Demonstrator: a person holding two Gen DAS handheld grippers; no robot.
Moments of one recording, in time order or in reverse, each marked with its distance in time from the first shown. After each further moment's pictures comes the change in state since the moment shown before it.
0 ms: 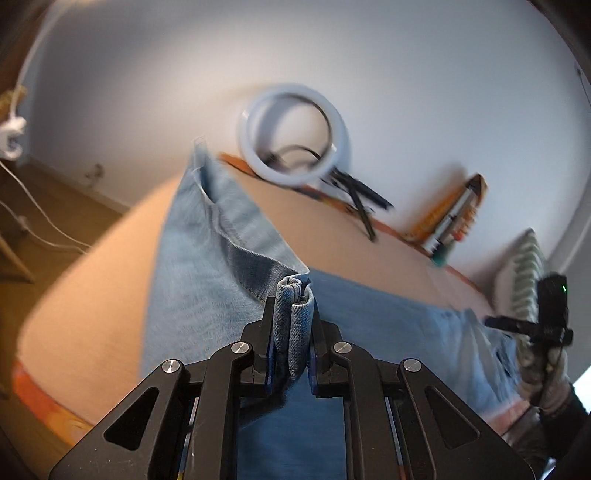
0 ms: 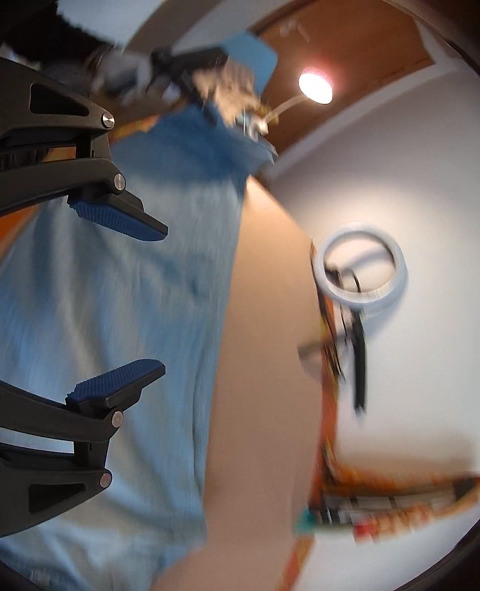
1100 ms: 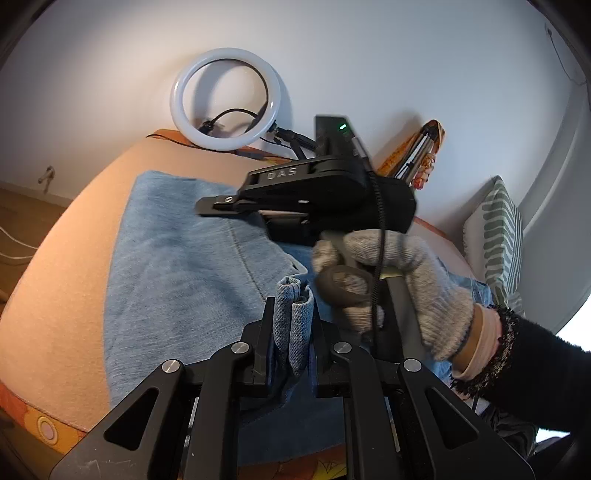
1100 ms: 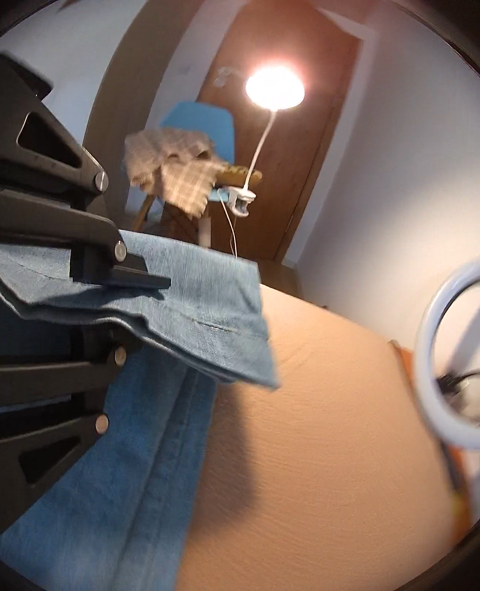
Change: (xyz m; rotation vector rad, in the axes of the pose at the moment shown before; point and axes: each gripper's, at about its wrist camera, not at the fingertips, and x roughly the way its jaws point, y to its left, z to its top) left arm 0.009 -0.049 -0.005 0.148 0.153 -0.111; right arm 0.262 0.130 0.086 0.231 0.162 0.376
